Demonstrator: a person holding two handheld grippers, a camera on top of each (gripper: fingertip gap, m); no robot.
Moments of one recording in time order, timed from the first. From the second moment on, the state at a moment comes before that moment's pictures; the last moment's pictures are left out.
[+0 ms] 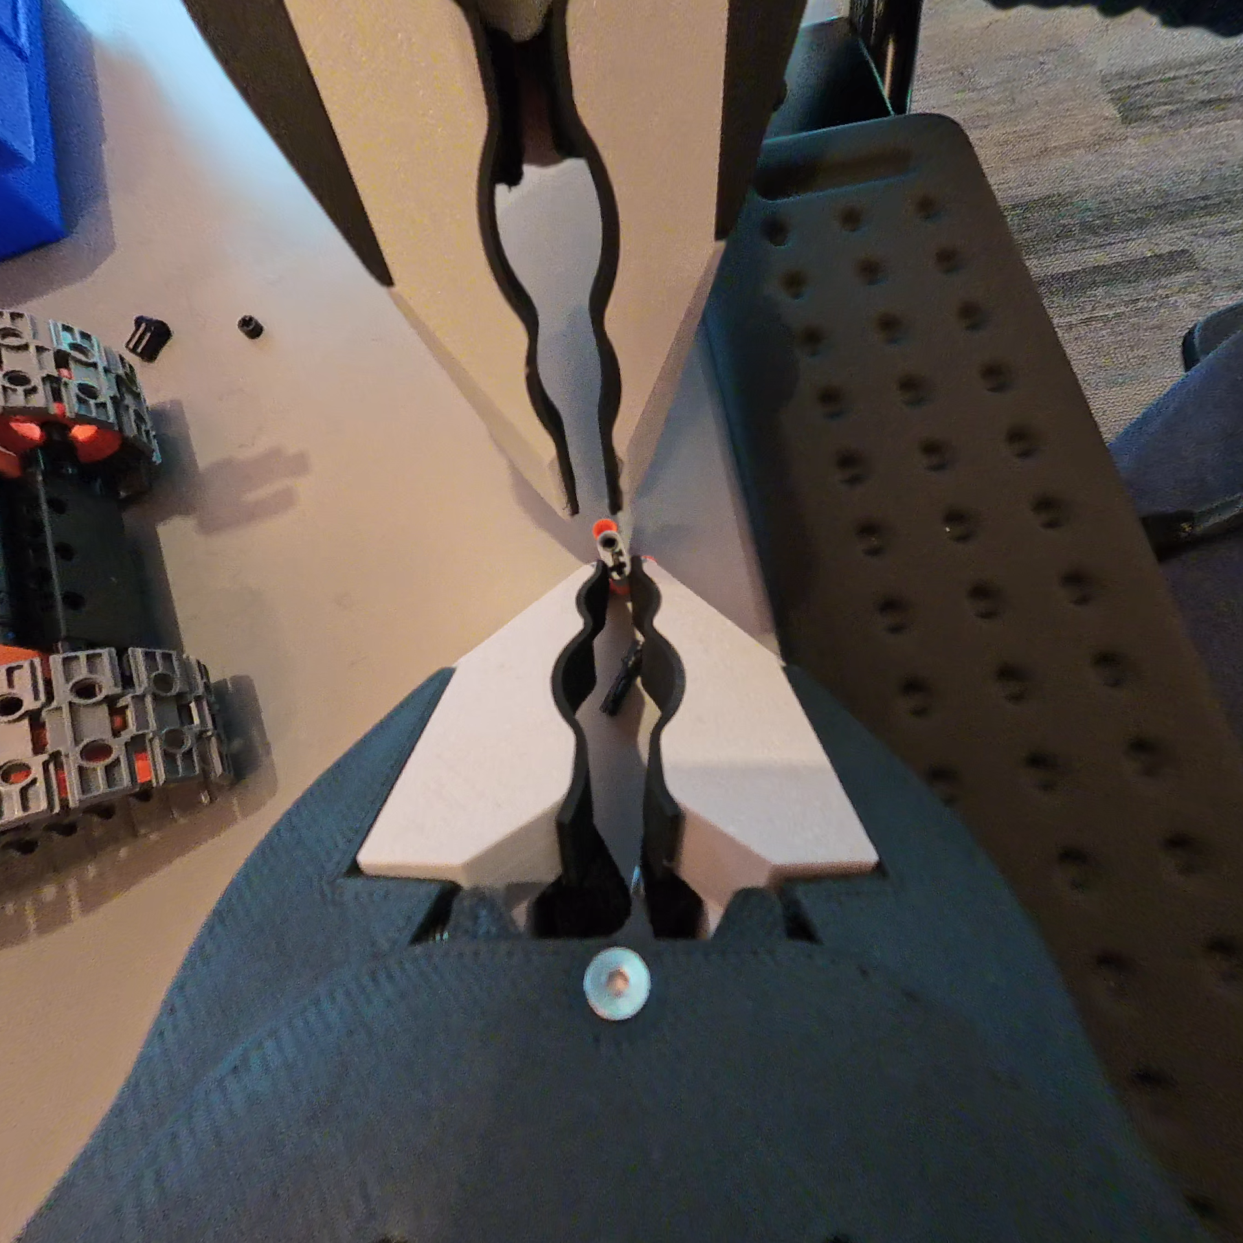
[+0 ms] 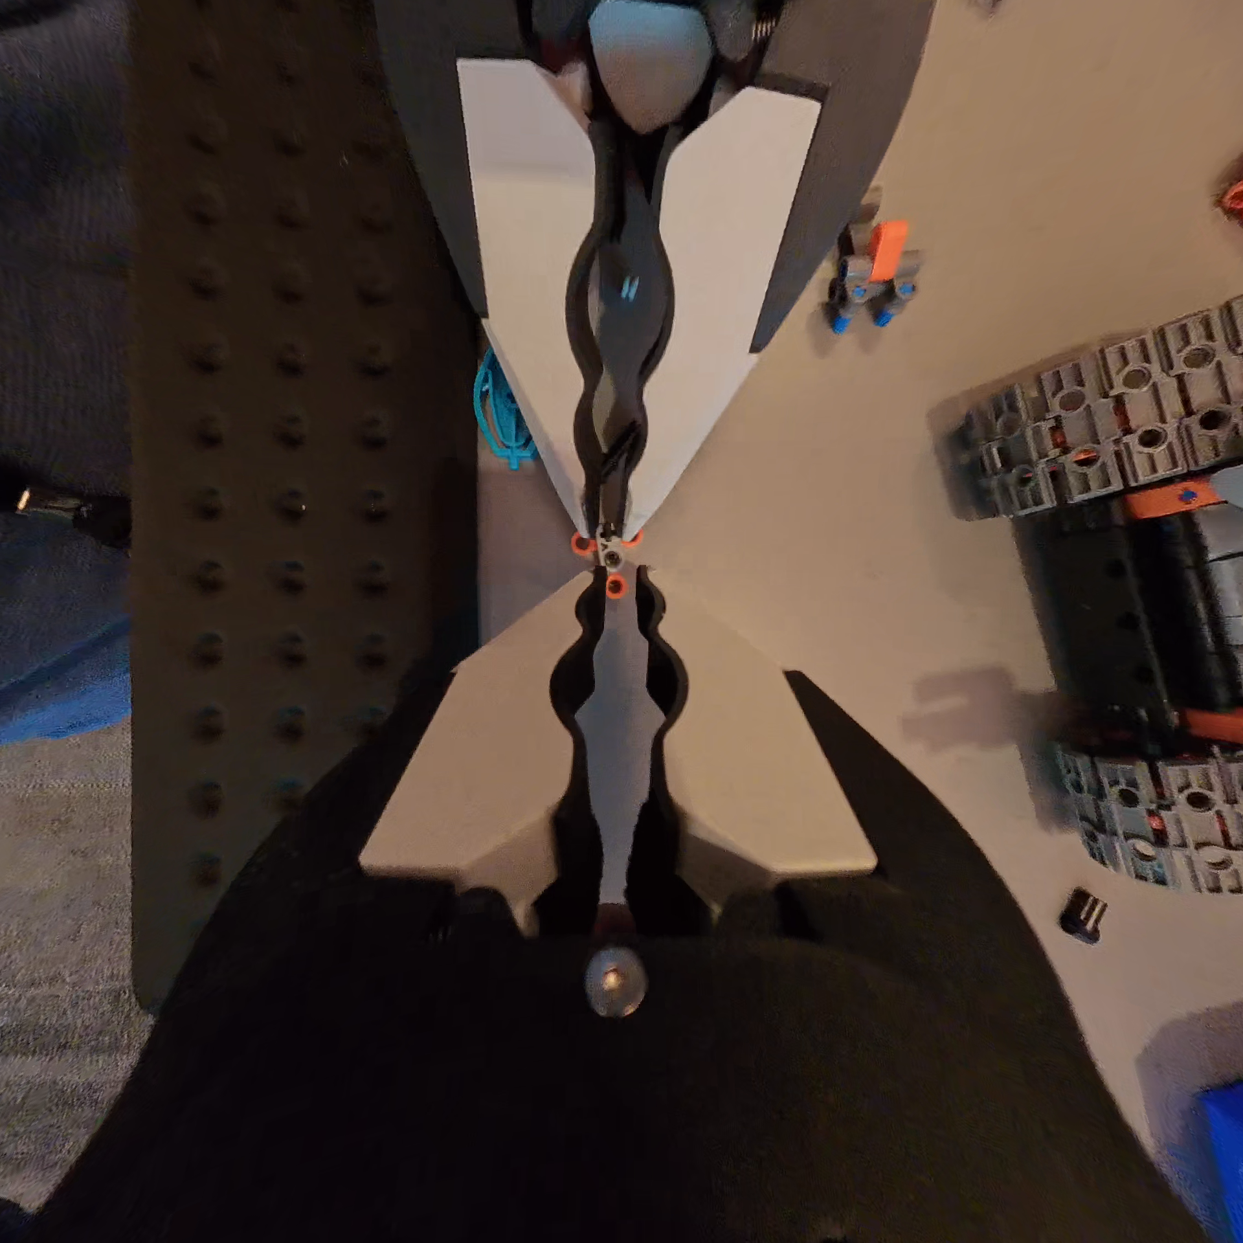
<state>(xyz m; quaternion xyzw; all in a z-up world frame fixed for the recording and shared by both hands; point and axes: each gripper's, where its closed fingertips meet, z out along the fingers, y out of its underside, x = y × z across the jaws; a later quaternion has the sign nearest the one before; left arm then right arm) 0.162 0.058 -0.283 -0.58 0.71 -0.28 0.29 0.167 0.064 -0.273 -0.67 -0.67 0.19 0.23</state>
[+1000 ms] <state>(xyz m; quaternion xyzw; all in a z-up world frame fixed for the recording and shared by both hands) 0.099 0.095 -0.230 -0.59 0.65 -0.23 0.41 0.097 0.101 -0.230 -0.62 -0.68 0.18 0.35</state>
